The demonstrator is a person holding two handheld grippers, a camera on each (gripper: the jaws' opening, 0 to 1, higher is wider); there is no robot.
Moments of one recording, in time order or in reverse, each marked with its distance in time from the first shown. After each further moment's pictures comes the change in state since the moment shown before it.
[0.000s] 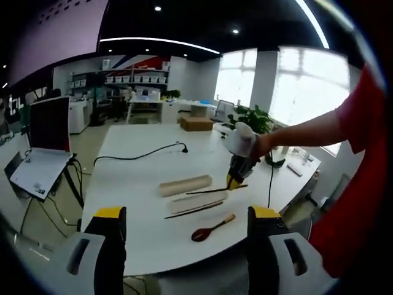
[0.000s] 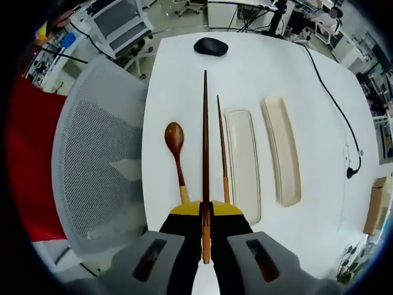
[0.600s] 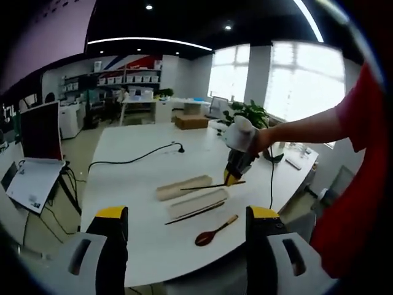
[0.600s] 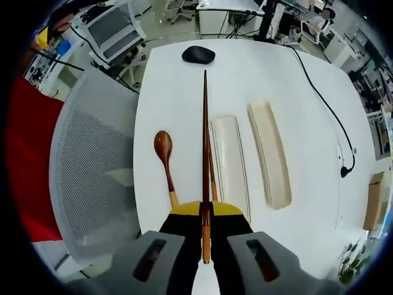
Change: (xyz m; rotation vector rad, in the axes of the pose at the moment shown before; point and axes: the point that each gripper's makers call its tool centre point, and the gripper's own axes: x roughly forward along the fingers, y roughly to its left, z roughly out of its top) left arm 0.032 0.004 0.000 0.074 0.056 -0.073; right arm 0.000 -0.025 0.004 0.017 0.005 -0.047
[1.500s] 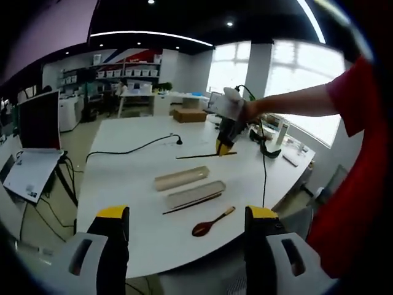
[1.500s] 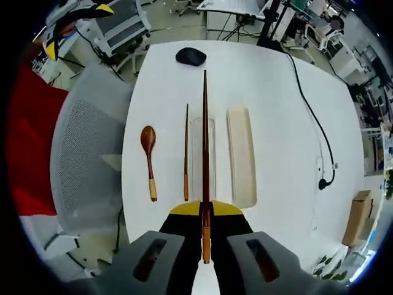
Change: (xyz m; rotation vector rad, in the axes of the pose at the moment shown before) left arm -0.009 0.000 -0.023 -0.028 0.032 -0.014; right arm -0.047 -0.052 0.010 -0.120 0.052 -0.041
